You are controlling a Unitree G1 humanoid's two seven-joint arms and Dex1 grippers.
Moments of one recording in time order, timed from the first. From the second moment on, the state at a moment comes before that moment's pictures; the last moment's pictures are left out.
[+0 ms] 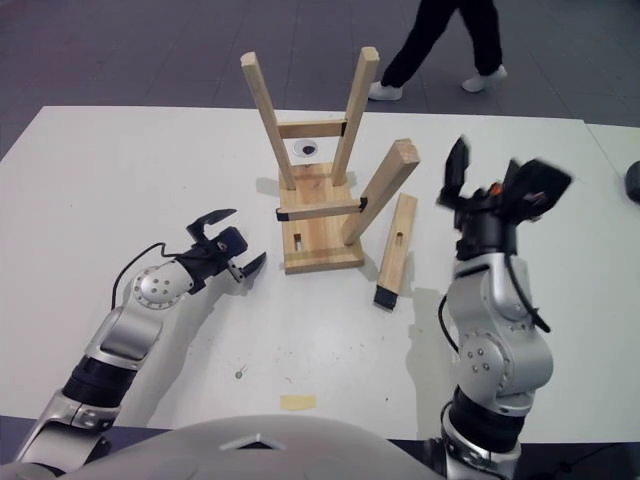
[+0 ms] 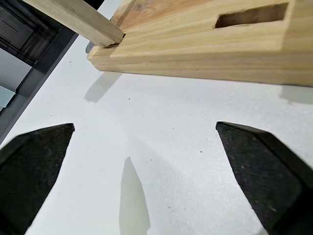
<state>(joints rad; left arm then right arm) -0.09 0.45 -0.28 -0.14 0.29 0.22 -0.48 0.08 -0.20 -0.21 -0.68 0.55 0.69 -0.29</state>
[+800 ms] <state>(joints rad) -0.08 0.45 -0.28 -0.15 0.29 0.23 -0.48 0.13 -0.13 -0.09 -0.62 0.44 1.11 -0.24</state>
